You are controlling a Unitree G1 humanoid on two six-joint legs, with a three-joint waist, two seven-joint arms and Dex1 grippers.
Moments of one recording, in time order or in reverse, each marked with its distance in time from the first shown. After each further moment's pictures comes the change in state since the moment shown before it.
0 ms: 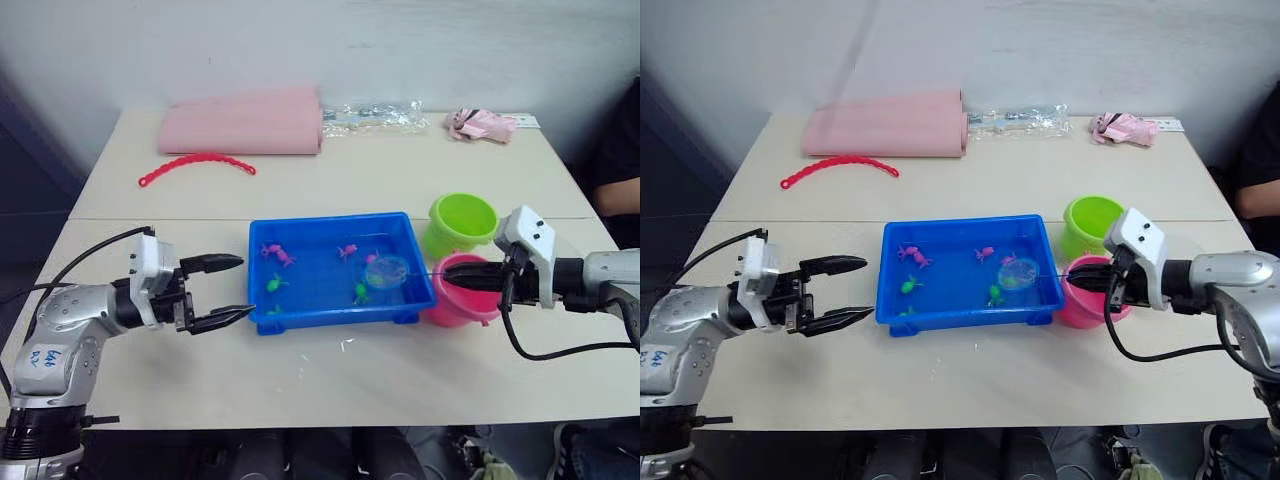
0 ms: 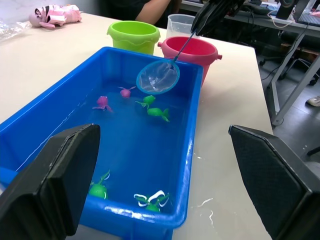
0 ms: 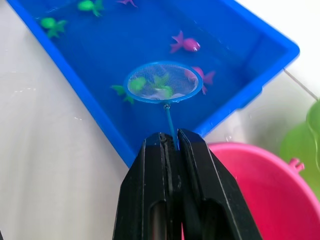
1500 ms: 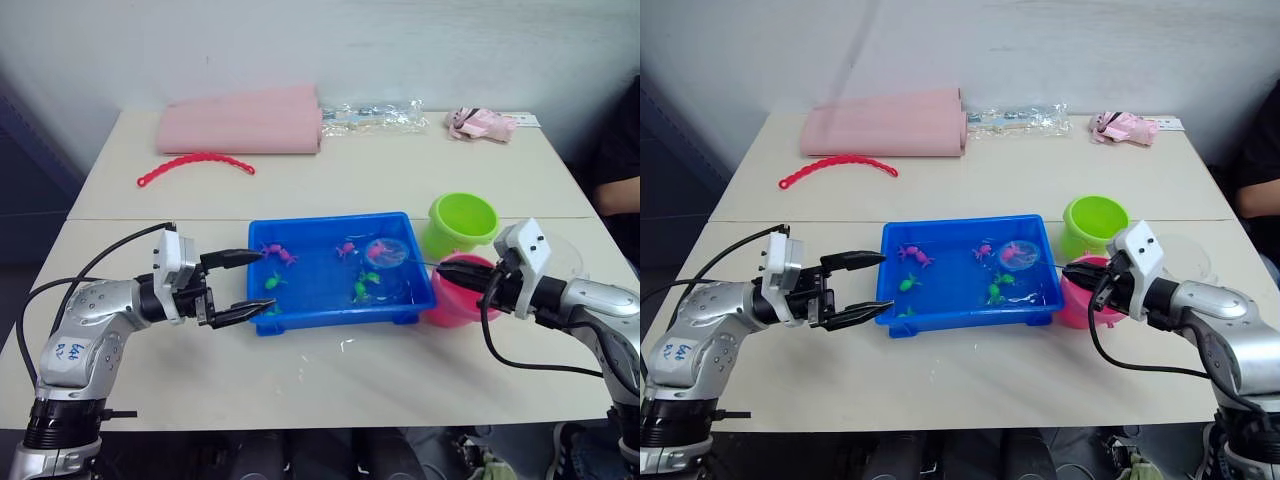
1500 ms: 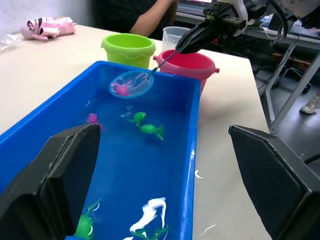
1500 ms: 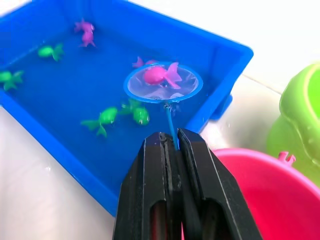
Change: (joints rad) left arm -0.026 -0.042 -0.083 -0.025 -0.010 0.000 0.076; right arm 0.079 0.218 -0.074 -0.013 -0.009 0.026 -0.220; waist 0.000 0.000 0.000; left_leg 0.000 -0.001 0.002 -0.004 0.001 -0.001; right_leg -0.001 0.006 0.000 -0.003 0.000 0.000
